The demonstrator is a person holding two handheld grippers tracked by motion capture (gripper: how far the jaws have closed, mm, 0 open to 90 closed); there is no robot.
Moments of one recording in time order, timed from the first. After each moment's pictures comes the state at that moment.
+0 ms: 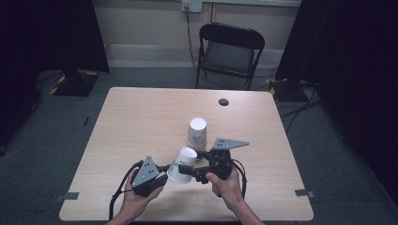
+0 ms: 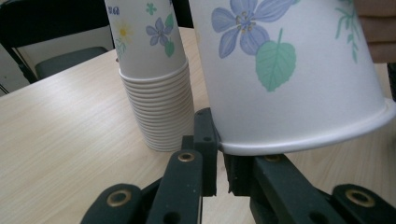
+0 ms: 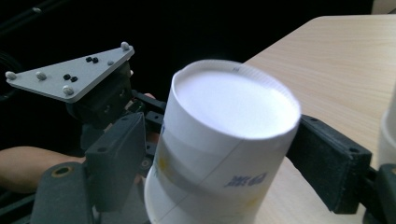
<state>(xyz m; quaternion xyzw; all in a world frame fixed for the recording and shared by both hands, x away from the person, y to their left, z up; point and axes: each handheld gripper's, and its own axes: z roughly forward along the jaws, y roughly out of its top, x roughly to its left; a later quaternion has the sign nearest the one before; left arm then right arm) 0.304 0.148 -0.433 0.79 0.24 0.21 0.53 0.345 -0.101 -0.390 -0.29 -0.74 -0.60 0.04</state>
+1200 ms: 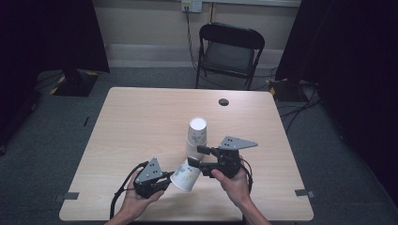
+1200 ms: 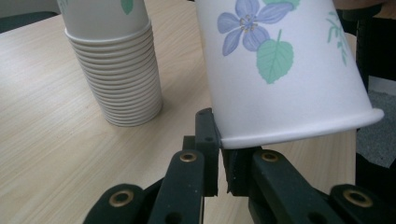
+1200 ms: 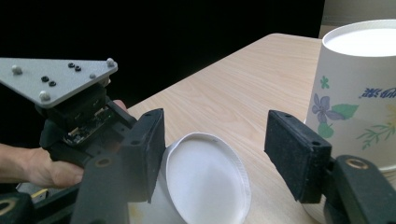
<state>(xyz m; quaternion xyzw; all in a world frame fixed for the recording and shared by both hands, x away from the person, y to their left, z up) 0.310 0.145 -0.443 0.82 0.23 0.13 0.51 0.346 -0.119 -0.385 -0.29 -0.76 -0.59 -0.05</state>
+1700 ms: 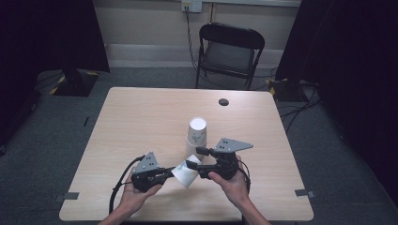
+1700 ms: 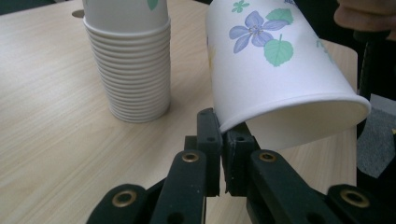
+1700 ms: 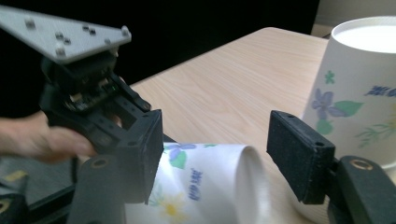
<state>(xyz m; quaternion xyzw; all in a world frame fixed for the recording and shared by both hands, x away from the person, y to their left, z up) 0.326 0.155 -0.443 0.82 0.25 0.10 0.51 0.342 -0.112 -0.387 -0.27 -0.78 -0.56 -0.08</state>
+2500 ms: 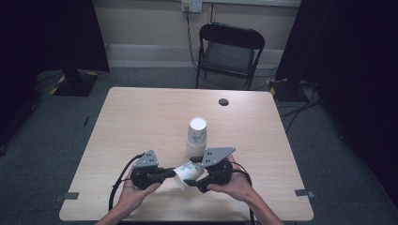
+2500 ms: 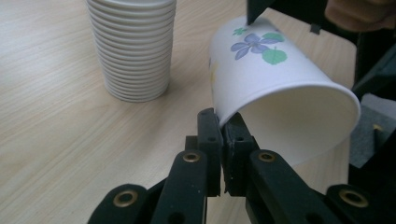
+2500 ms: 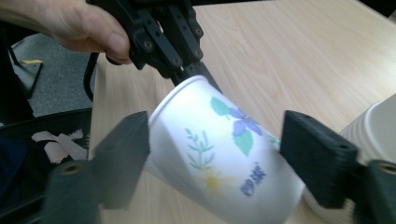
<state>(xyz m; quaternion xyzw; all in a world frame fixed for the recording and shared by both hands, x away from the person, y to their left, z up) 0.333 0.159 -0.444 0.82 0.28 0.05 0.50 0.344 -0.099 -0.403 -0.10 -0.88 -0.47 -0.07</state>
